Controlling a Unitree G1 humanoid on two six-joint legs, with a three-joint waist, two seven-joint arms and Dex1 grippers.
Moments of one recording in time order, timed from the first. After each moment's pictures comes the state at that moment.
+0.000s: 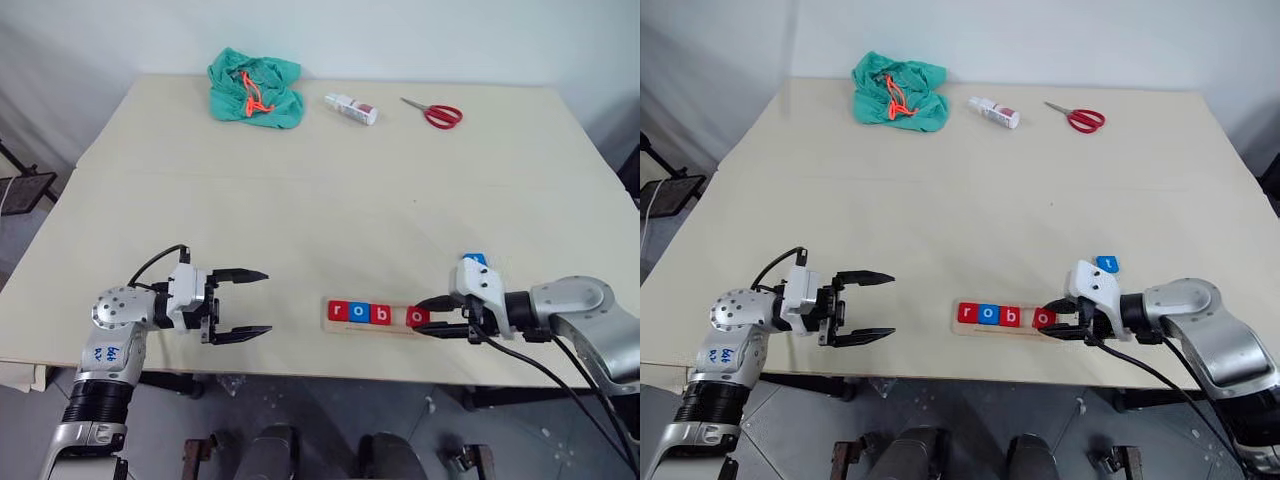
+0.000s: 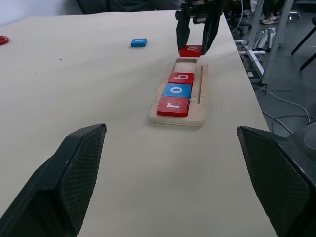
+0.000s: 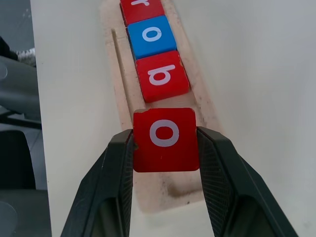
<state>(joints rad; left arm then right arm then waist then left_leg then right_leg) -0.31 0.59 0.07 0.20 -0.43 -0.15 -1.35 -0.30 -0.93 0.11 -0.23 0.35 0.51 1.17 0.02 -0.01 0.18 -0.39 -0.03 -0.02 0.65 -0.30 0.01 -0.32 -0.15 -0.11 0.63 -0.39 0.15</state>
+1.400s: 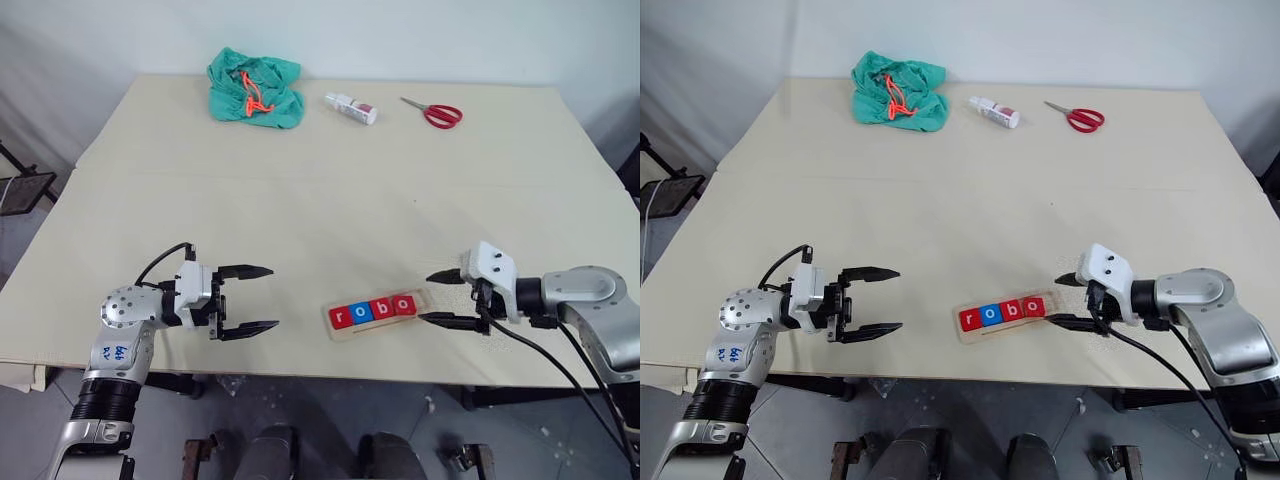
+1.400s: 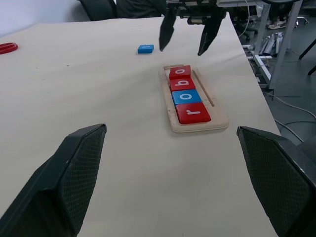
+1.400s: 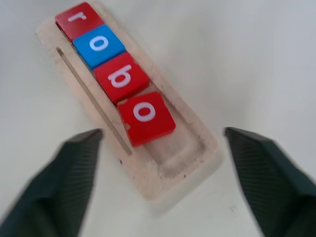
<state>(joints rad) -0.32 0.57 0.06 0.21 -0.43 -0.17 -1.31 -0.30 -0.92 0.02 -0.16 0.31 0.46 1.16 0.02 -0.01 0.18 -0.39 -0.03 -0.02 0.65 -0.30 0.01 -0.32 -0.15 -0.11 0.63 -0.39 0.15</state>
